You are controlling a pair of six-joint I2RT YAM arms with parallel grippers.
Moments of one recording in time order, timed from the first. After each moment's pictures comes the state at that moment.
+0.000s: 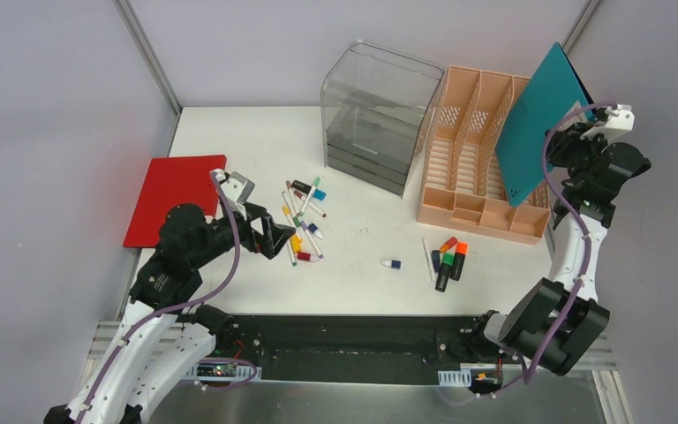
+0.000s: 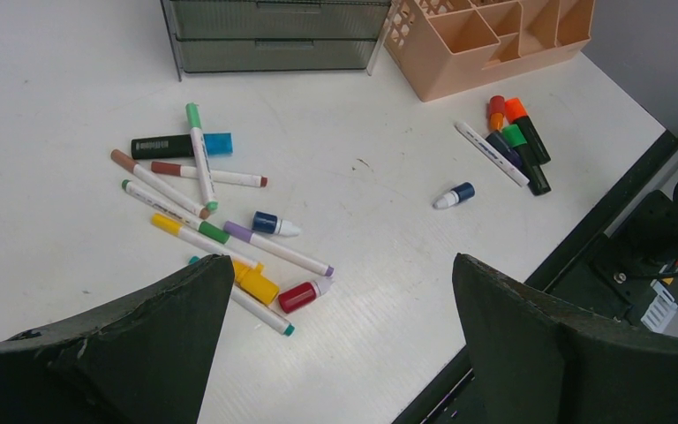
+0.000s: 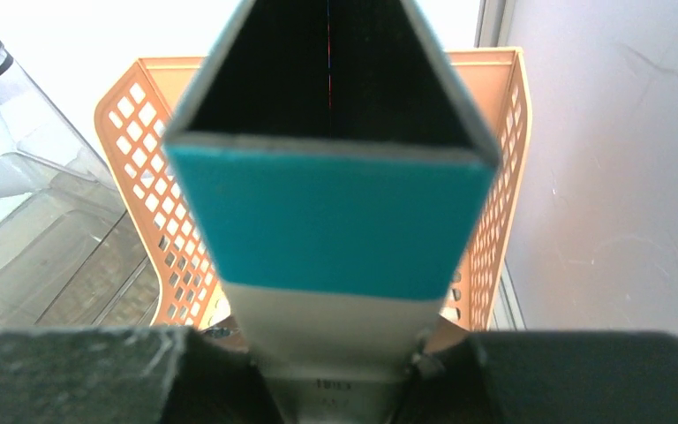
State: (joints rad) left arm -0.42 0.56 0.79 -0.48 0.32 -0.18; right arm -0.52 1.23 1.03 0.15 -0.55 0.10
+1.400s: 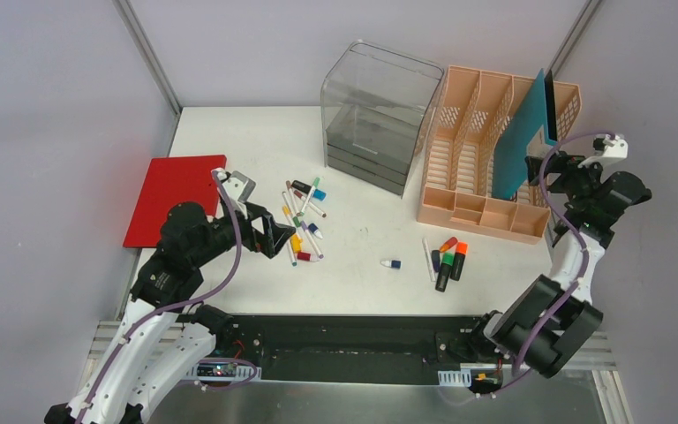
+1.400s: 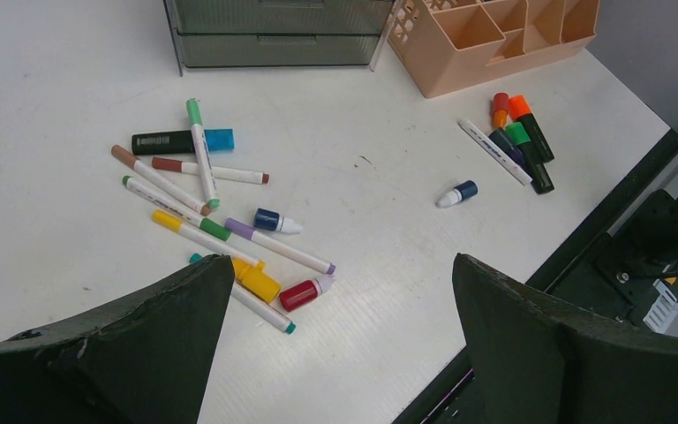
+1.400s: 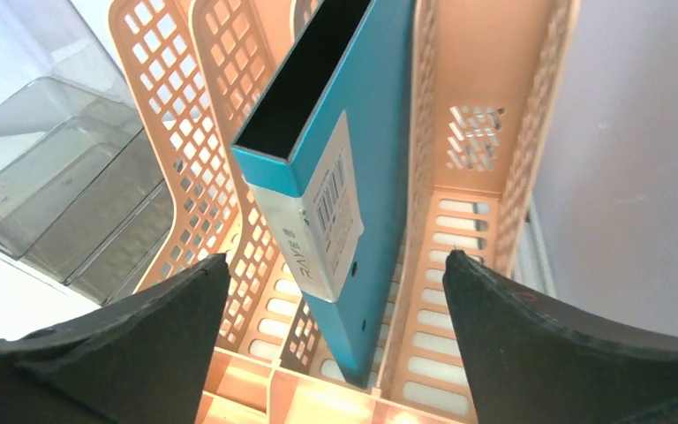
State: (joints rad) left arm -0.42 0.57 0.79 -0.48 0.32 -0.18; right arm -0.64 1.26 0.82 0.37 -0.80 0.13
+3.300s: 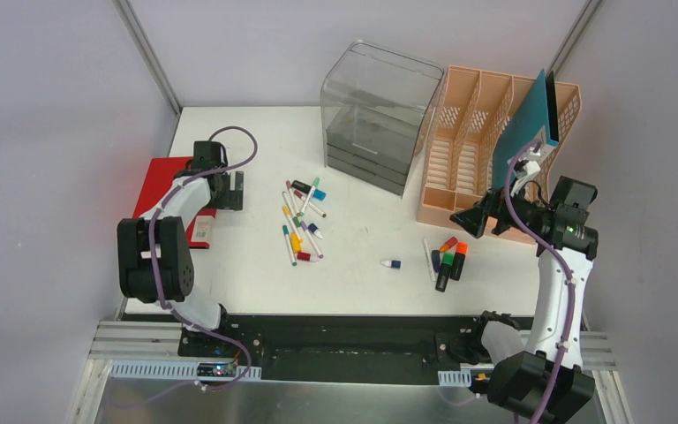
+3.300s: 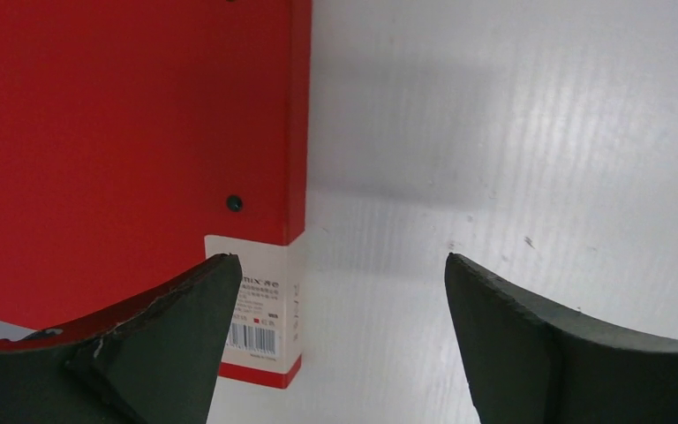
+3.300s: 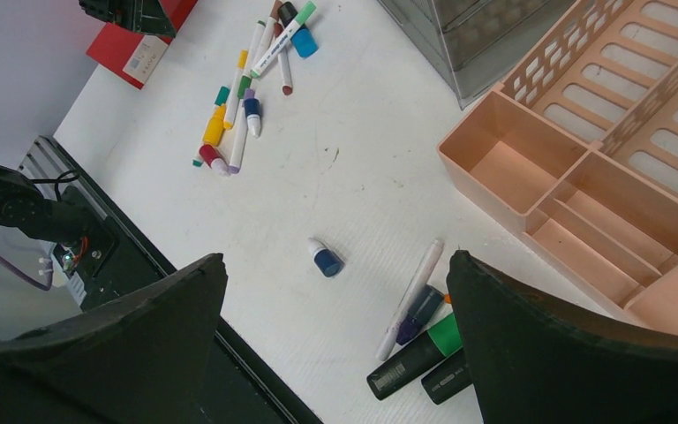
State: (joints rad) left arm 0.04 1.55 1.01 -0.49 -0.14 0.04; right arm -0.35 0.94 0.95 -0.83 -1.07 -0.29
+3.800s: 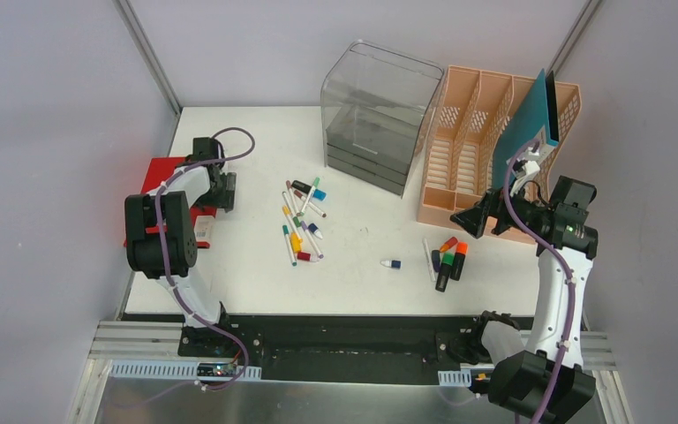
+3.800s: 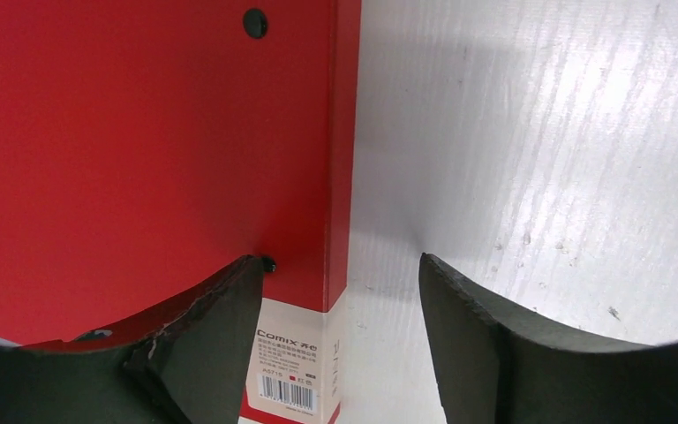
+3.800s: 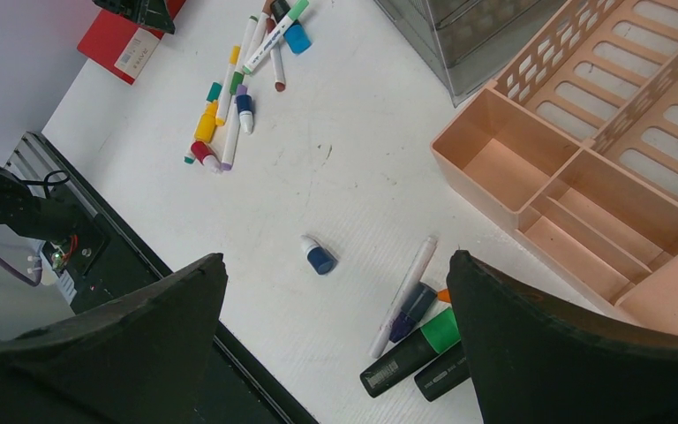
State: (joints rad) left arm 0.10 1.76 1.12 -0.49 -0.16 0.12; right arm -0.35 0.94 0.96 -0.84 -1.05 -0.31
